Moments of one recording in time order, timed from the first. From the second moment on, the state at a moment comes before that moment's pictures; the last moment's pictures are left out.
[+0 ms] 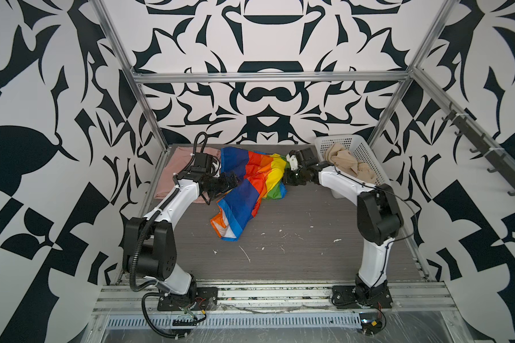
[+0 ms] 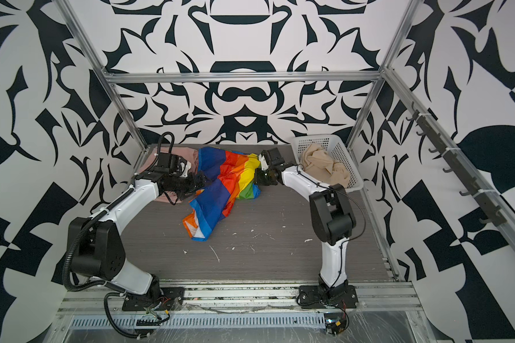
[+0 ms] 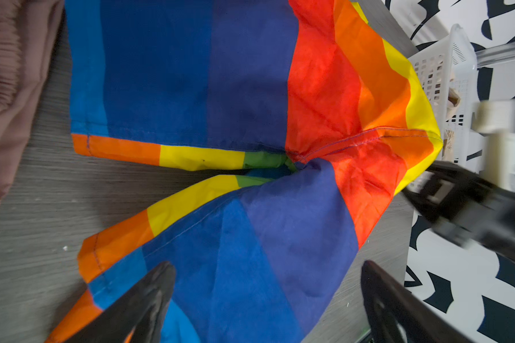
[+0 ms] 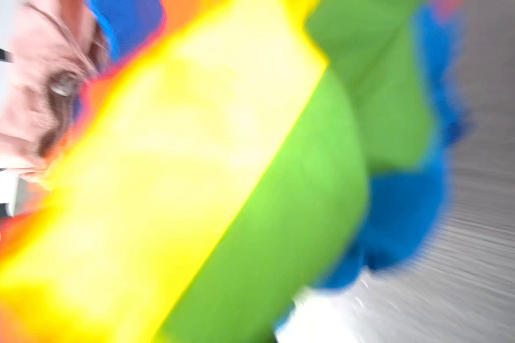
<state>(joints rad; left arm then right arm) -0.20 1.56 1.18 -0.59 0.45 -0.54 0.41 1.88 1.50 -0.49 -0.26 0.39</state>
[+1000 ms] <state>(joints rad) -0.22 1.47 1.14 -0.67 0.54 -0.52 0.32 1.66 1.15 -0.62 -0.28 0.34</state>
